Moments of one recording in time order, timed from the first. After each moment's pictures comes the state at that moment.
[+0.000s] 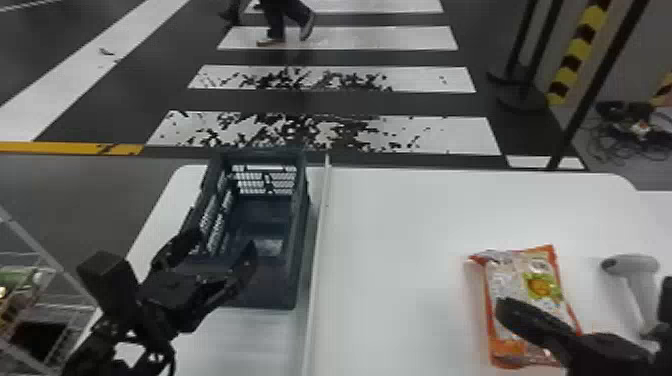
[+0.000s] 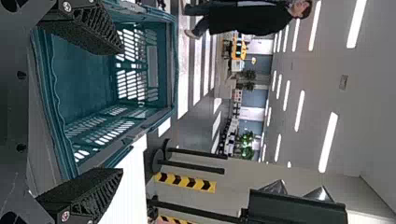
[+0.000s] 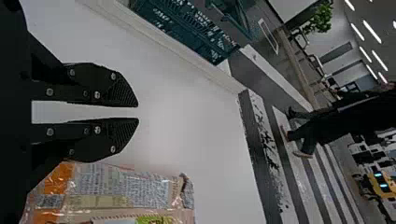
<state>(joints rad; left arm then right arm) 0.46 0.29 0.07 -1.97 0.33 0.09 -0.25 0.47 -0.09 -0.29 -2.25 -0.32 0.91 0.56</state>
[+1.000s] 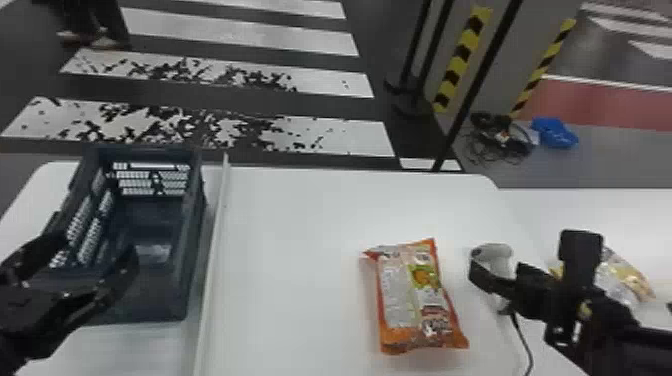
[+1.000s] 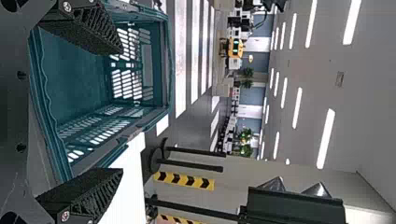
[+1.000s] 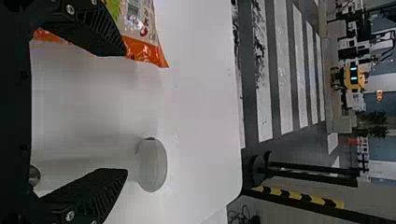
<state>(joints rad) 0.46 0.30 0.07 -1.99 0.33 0.09 -0.25 0.21 -0.23 -0.41 -1.82 -0.14 0.73 0.35</state>
